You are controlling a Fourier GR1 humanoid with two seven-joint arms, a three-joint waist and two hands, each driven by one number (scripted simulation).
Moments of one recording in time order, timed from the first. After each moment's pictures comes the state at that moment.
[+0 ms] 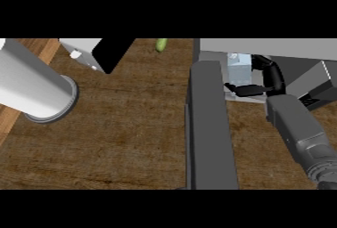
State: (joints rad) left arm 0.55 0.12 0.47 -2.29 0.77 -0.58 0.08; right arm -0.93 -0.28 -0.34 -0.15 0.26 -0.14 -0.79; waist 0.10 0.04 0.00
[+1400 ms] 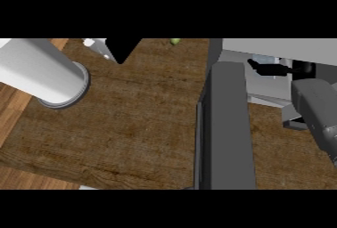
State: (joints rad) left arm 0.42 0.20 0.46 -2.23 0.78 -0.57 0.11; right arm -1.03 -0.42 -0.37 -0.11 0.29 -0.35 -0.69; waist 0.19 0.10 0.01
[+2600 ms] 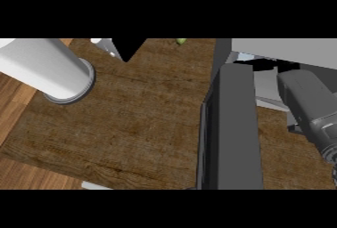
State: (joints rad) left arm 0.35 0.24 0.46 -2.18 0.70 -0.58 0.11; right arm -1.11 -0.37 -0.35 -0.08 0.31 -0.28 -0.66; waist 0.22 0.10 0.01
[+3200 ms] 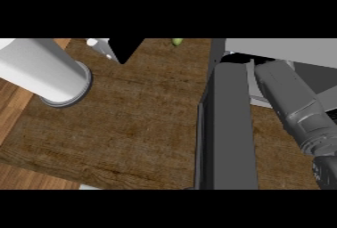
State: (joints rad) left arm 0.32 0.25 0.45 -2.13 0.67 -0.59 0.12; right arm -1.20 -0.27 -0.31 -0.07 0.37 -0.40 -0.56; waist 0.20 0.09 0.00
